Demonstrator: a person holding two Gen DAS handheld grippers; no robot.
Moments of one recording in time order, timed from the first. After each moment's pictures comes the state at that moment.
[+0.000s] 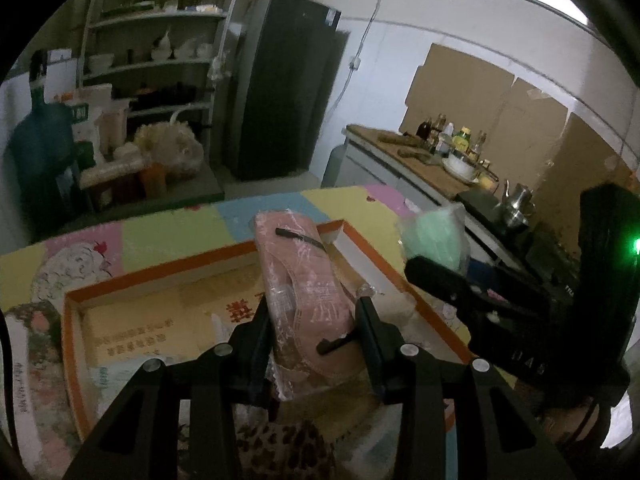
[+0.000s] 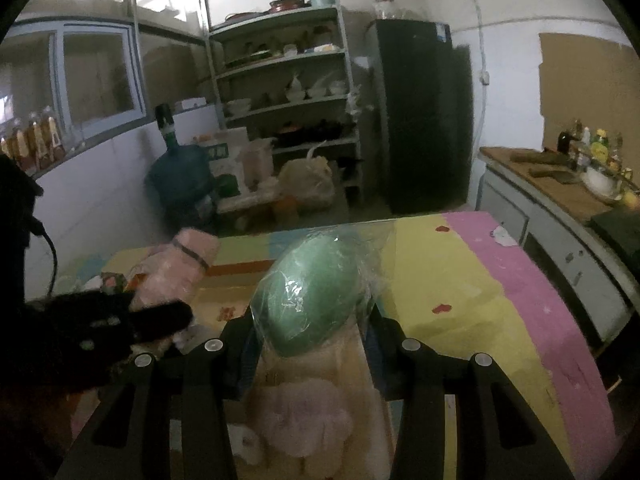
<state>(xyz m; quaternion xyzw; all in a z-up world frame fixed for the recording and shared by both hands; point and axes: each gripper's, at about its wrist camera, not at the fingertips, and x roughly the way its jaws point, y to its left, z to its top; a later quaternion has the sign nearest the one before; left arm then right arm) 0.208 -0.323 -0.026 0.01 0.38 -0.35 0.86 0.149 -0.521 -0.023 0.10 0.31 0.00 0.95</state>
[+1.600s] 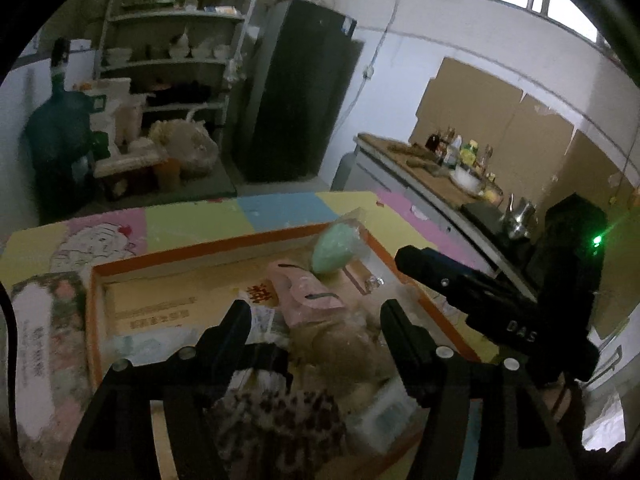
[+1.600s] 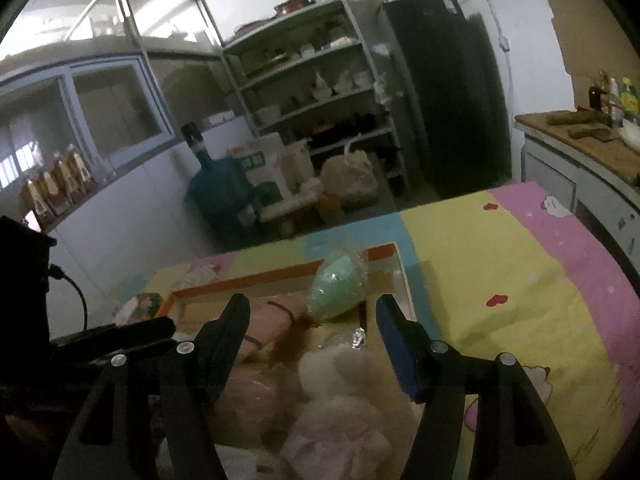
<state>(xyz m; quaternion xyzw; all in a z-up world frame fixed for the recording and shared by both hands) 0.187 -0.289 -0.015 -0.02 0.37 -0.33 0.87 0.155 -0.535 -0.037 0.18 0.27 0.07 0.94</state>
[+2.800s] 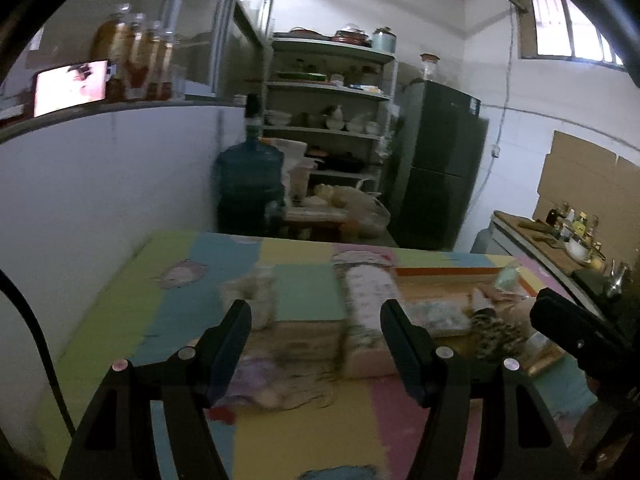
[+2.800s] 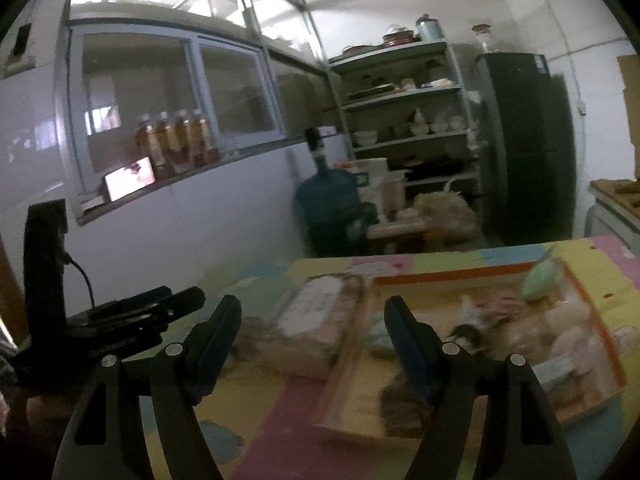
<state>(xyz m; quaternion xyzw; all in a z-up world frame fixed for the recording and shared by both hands) 0.086 -0.039 0.020 -0.03 0.26 -0.08 0.96 0.060 -0.295 0.021 0.11 0.21 0.19 0.95</state>
